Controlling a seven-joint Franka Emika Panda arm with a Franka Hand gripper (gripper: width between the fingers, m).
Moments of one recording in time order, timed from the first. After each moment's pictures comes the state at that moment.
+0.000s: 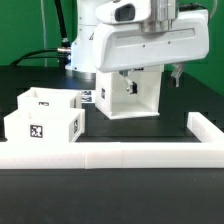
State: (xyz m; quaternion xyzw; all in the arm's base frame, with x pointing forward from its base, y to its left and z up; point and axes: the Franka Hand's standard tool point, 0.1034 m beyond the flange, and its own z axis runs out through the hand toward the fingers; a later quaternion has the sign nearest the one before) arm 0.513 0.074 0.082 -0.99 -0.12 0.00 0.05
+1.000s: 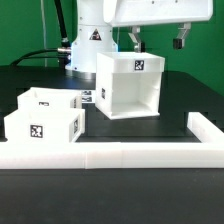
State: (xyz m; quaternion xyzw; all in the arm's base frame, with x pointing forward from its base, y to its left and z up) arm 0.480 0.084 0.137 -0.99 -0.13 -0.02 0.04
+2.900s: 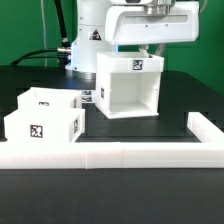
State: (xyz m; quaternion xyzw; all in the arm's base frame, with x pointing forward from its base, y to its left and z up) arm 0.384 0.097 0.095 -0.99 -0.11 0.00 0.02
